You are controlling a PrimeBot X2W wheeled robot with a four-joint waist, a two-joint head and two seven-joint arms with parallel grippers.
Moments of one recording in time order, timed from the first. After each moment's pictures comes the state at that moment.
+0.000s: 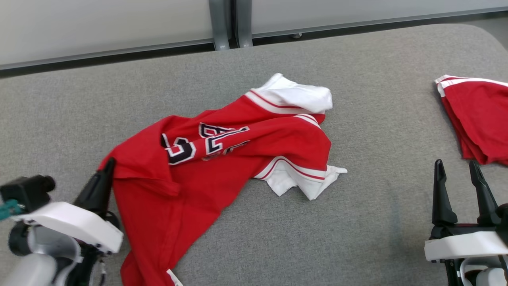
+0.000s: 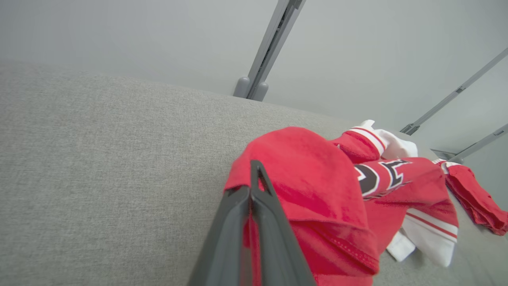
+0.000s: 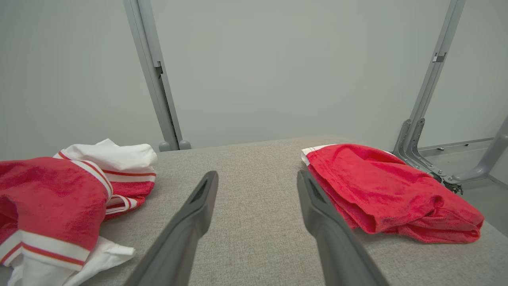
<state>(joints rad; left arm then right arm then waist) -0.14 0.48 -0.36 -0.07 -0.91 0.19 0.01 -0.07 -0.05 -0.10 0.10 0.18 0.13 -0.26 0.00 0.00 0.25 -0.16</state>
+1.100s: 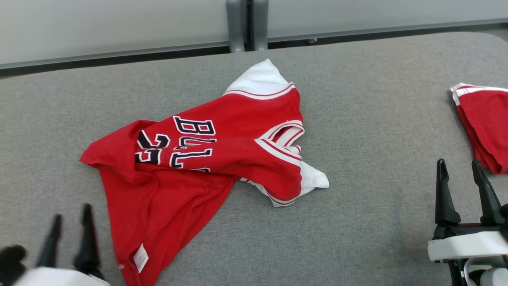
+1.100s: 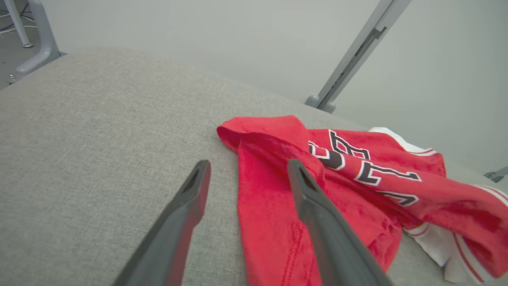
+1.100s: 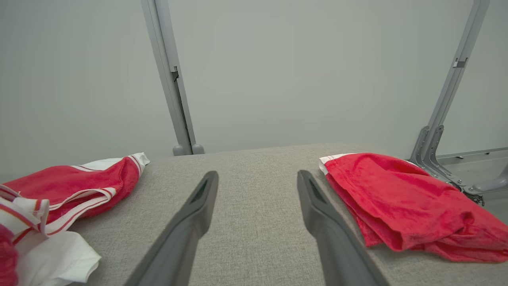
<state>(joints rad) 0.17 0.53 -0.20 -0.24 -0.94 0.38 -0.13 -0.07 -0.05 -0.11 0.11 0.17 0.13 -0.26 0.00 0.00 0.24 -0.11</state>
